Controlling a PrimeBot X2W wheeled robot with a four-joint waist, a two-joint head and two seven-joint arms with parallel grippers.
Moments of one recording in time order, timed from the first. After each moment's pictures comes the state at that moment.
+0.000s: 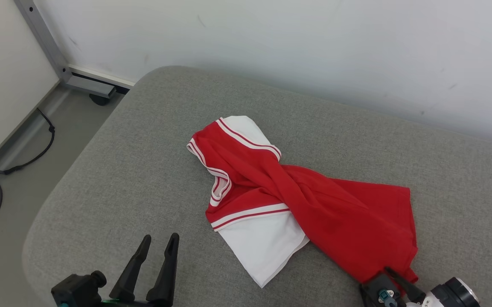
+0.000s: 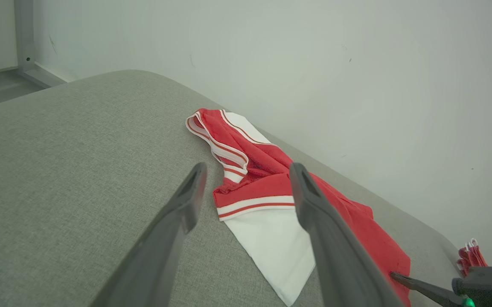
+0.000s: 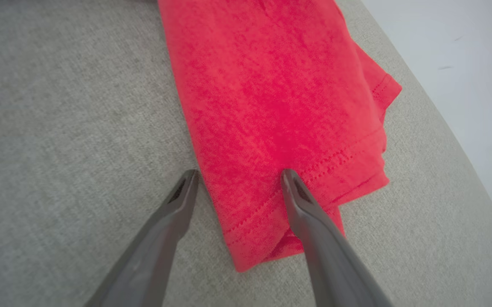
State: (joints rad) left arm -0.05 0.33 -0.58 -0.05 -0.78 0.14 -0.24; right arm 0.10 -0.07 0.08 0.13 -0.39 0.13 0.31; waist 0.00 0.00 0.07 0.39
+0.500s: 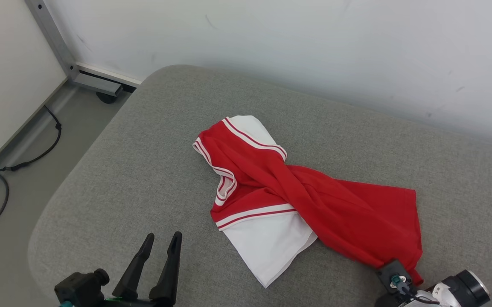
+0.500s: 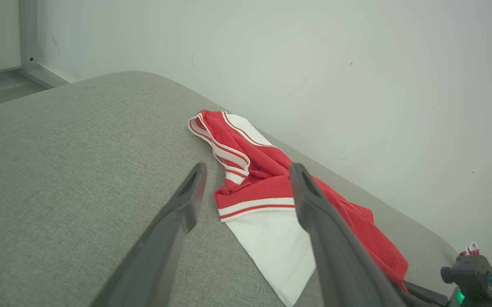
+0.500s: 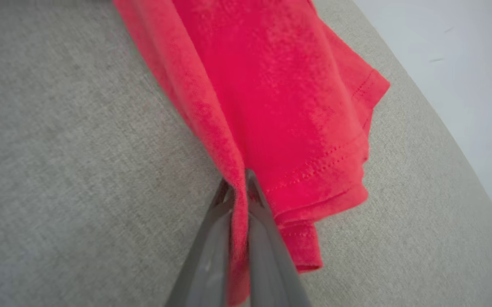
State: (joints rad) left arm -0.06 0.32 -0.58 -0.04 -0.78 0.13 -0.25; right arm 0.02 -0.05 0.01 0.25 -0.41 0.13 0.25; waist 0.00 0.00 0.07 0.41
